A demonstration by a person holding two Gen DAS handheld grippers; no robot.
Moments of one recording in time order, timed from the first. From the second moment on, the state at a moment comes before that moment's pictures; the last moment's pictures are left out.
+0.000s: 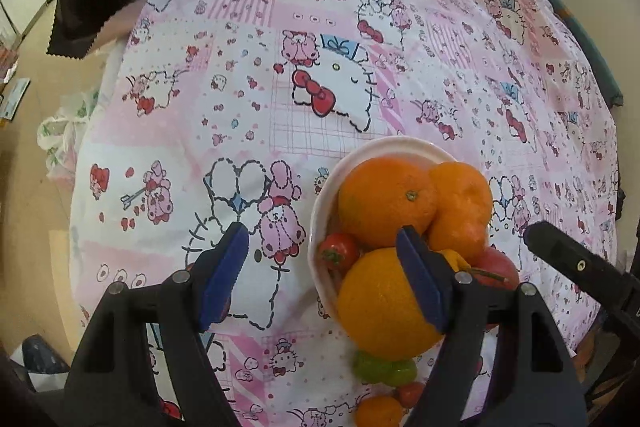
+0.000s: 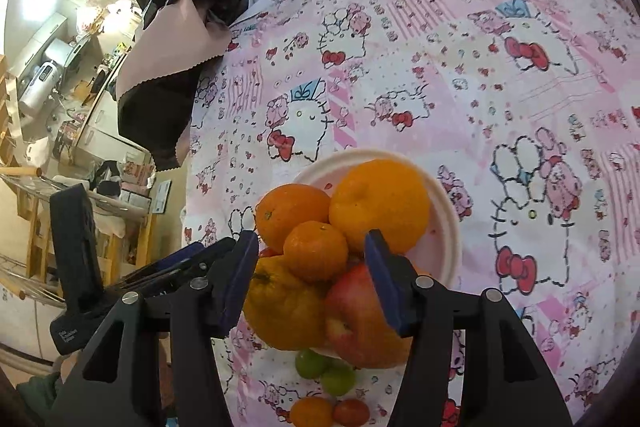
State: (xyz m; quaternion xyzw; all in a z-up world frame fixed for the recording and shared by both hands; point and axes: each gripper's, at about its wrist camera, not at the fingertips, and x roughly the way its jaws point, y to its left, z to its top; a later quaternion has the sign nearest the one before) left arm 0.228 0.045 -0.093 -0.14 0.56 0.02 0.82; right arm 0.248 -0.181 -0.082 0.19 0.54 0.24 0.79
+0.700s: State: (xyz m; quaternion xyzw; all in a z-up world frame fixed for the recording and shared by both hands) left arm 0.175 0.033 -0.042 -0.09 0.49 0.00 0.87; right arm 0.189 -0.200 -0.053 0.17 0.50 0.20 0.82
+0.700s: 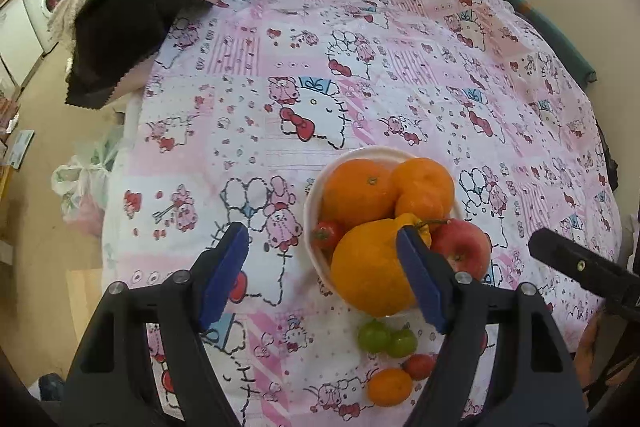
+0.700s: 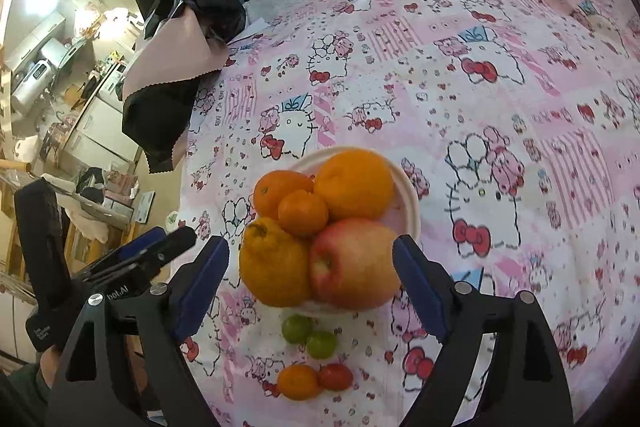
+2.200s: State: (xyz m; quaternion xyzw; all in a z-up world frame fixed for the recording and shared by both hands) left arm 0.087 -0.071 -0.147 -0.01 0.65 -0.10 0.75; right arm 0.122 -0.247 -0.095 0.24 0.55 0.14 0.79
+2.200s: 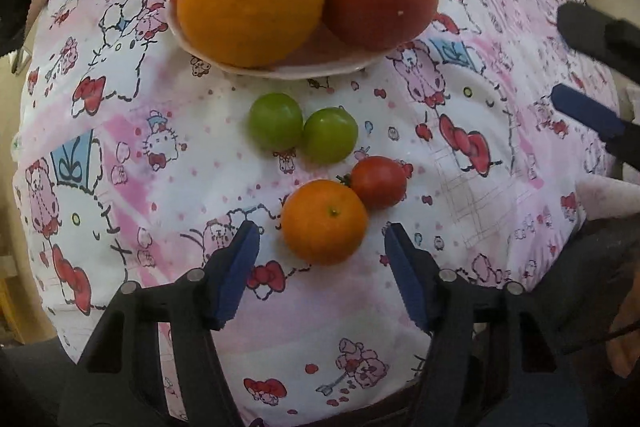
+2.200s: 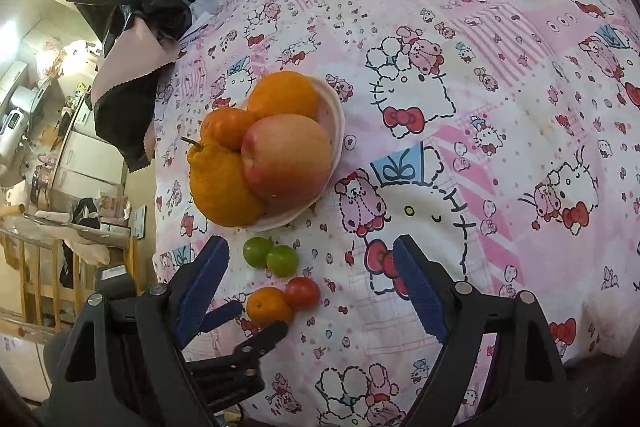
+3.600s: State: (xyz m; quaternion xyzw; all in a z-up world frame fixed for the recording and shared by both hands) left arm 0.094 0.012 -0.094 -0.10 0.59 0.03 0.80; right arm 0.128 -0.152 -0.152 0.05 0.64 0.17 0.75
